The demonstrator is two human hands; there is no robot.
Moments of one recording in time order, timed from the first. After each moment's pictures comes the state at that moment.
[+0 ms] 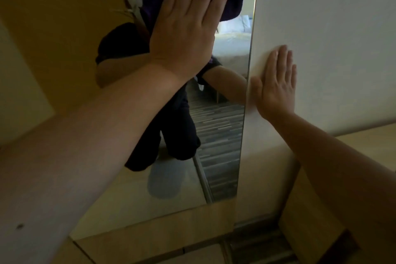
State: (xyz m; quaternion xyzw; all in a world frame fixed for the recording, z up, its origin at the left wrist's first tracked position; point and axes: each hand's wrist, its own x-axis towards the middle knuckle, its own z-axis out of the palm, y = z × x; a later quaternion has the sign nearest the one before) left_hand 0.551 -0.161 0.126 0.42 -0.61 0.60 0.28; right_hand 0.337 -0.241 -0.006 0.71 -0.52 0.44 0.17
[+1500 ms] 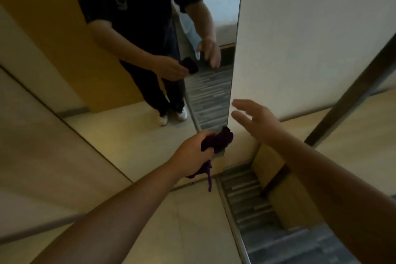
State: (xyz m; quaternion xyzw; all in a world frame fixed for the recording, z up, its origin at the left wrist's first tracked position) left_hand 0.532 0.051 0.180 0.59 -0.65 -0.40 0.25; right_hand 0.321 -0.023 0.213 0.77 -0.50 0.26 -0.30
